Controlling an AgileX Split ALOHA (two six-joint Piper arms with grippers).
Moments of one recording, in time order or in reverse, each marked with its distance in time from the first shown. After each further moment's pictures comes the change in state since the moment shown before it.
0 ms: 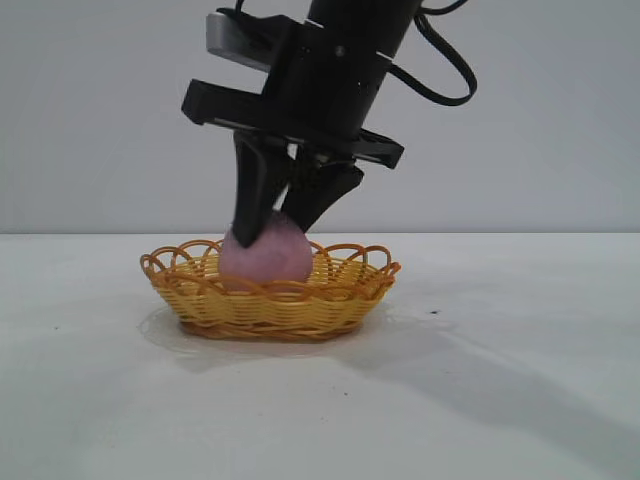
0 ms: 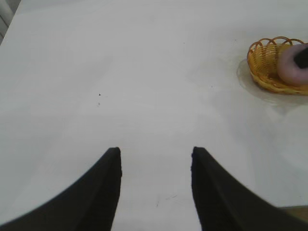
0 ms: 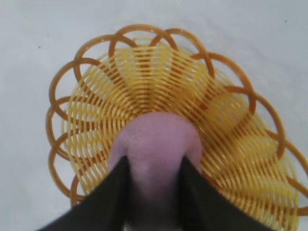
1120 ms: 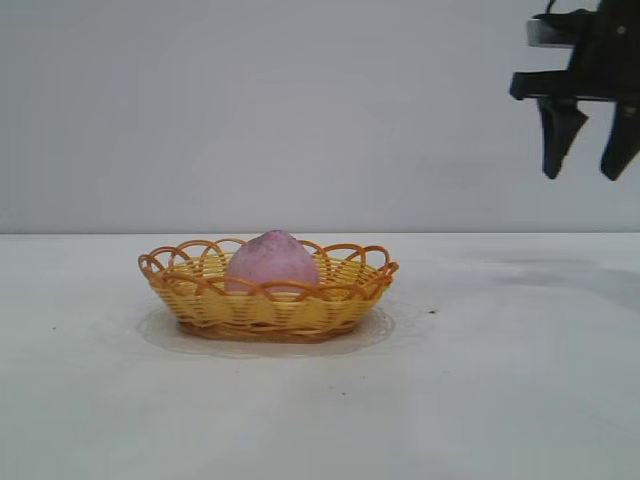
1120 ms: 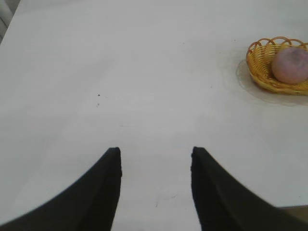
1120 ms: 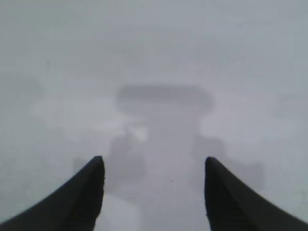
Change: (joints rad) left arm 0.000 0.000 0.000 0.000 -0.002 0.000; right arm -0.597 -0.038 -0.086 -0.322 0.119 0.323
